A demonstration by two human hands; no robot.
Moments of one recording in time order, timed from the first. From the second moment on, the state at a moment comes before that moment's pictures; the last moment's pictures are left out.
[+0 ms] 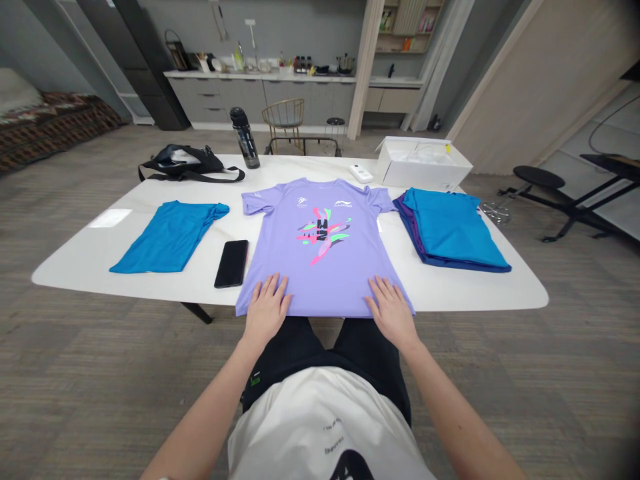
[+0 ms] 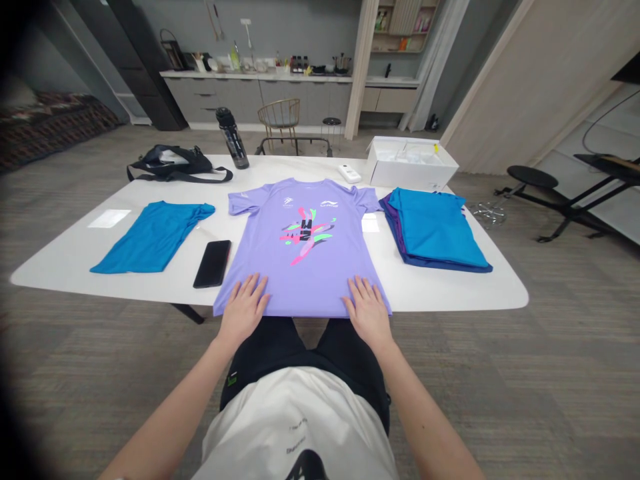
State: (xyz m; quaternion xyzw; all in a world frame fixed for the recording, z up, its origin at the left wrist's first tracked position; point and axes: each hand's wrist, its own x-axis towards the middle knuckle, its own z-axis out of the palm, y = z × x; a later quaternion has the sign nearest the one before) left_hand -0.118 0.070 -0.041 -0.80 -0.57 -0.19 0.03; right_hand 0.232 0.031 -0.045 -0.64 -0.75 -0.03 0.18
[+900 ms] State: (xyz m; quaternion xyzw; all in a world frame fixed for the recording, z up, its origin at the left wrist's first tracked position) left_hand -0.100 0.041 -0.028 -0.82 -0.54 -0.18 0.03; right_hand 0.228 0.009 -0.042 -0.65 -0.73 -0.05 0.20
